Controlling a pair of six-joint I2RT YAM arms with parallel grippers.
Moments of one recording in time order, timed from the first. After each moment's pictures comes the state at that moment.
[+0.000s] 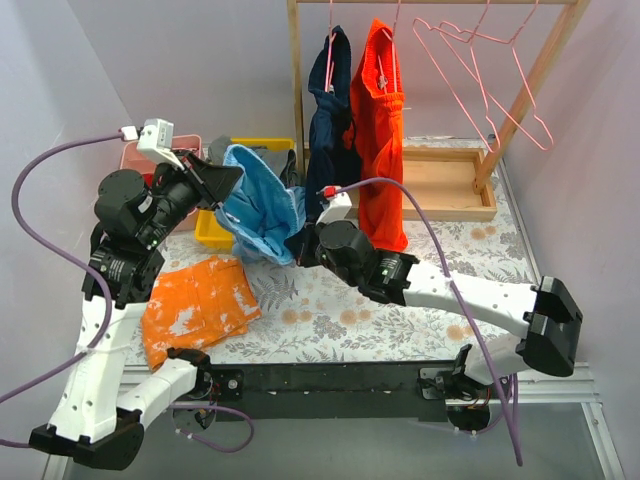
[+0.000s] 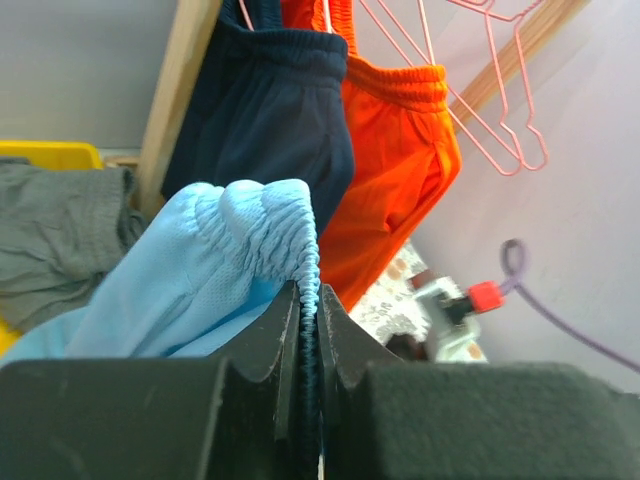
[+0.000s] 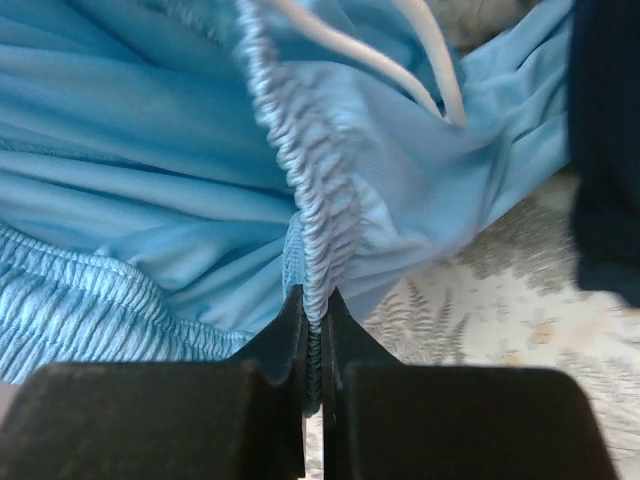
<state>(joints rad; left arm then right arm) -0.26 0.92 1.35 -0.41 0.30 -0.51 1.15 1.42 1.09 0.03 0.36 0.72</state>
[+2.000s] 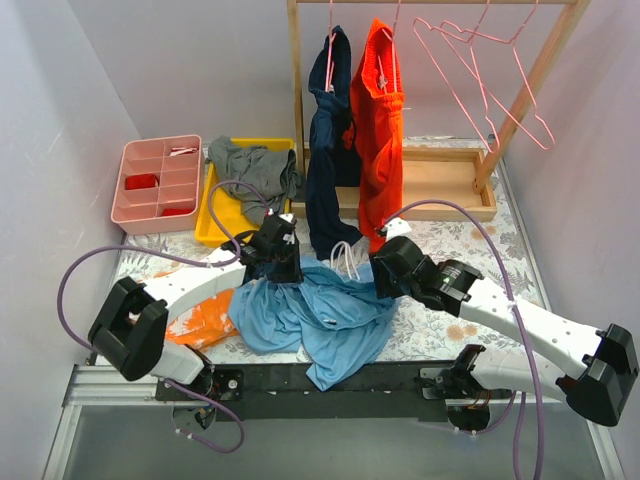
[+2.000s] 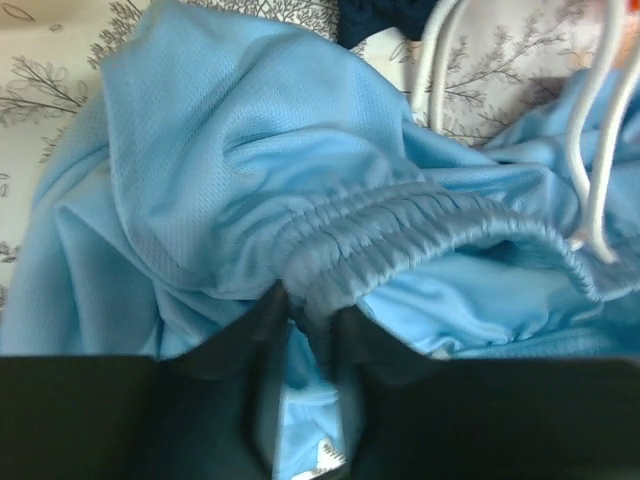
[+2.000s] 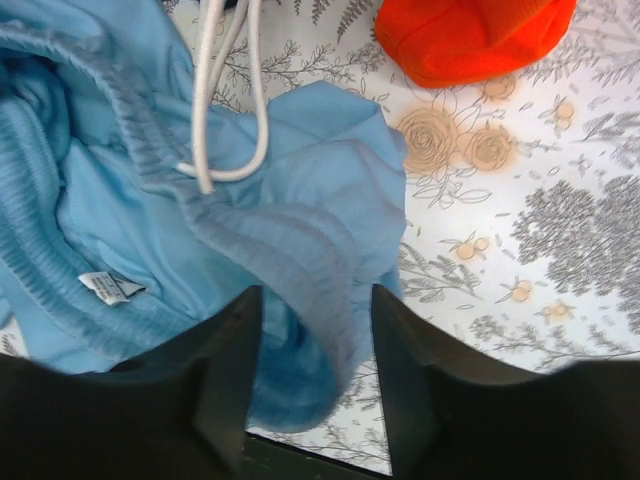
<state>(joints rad) -0.66 1.40 0.86 -0.41 0.04 -0.63 0.92 1.07 0.85 -0.67 0.33 0.47</state>
